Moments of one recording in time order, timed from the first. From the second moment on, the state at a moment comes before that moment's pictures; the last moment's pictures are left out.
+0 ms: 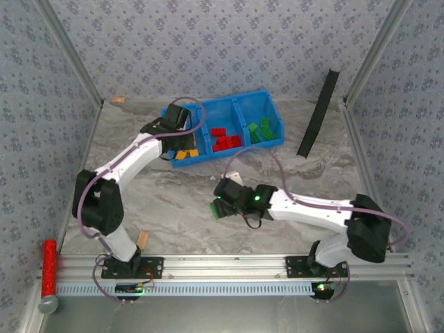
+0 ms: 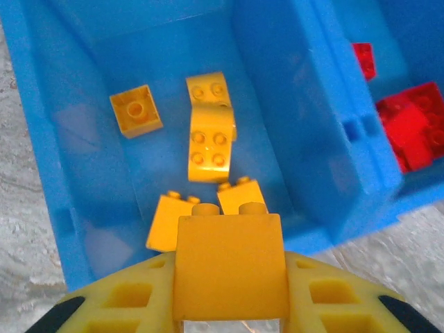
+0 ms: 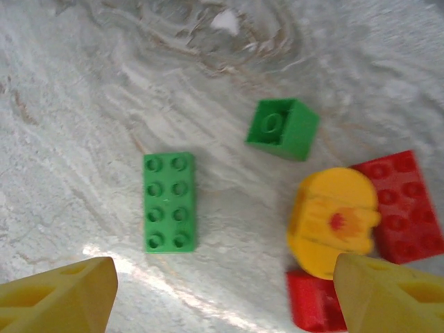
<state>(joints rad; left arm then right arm) -0.45 1.71 1.42 -0.66 -0.14 -0.36 1.12 1.47 1.00 -0.60 0.30 0.65</state>
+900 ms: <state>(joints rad) -0.39 1.99 1.61 -0.70 -0.12 -0.30 1.16 1.90 1.22 -0.68 0.24 0.63</state>
